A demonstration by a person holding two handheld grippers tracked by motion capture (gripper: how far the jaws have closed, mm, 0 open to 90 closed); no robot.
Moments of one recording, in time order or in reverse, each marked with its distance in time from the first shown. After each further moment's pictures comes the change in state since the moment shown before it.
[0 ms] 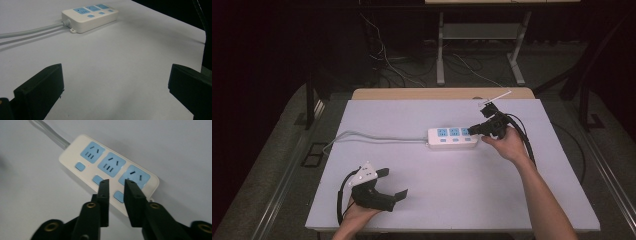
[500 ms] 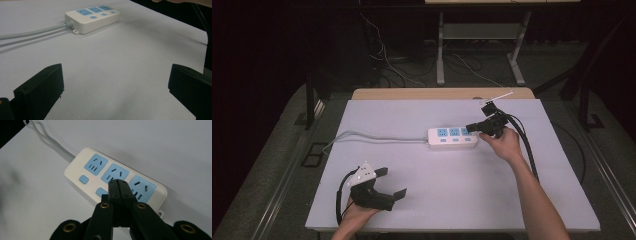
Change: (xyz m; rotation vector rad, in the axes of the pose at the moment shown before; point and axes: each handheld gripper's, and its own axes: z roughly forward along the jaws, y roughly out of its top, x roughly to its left) left arm 0.002 0.000 -0.002 -0.011 0.013 -0.002; right arm -0.011 0.000 0.011 -0.069 0.077 0.067
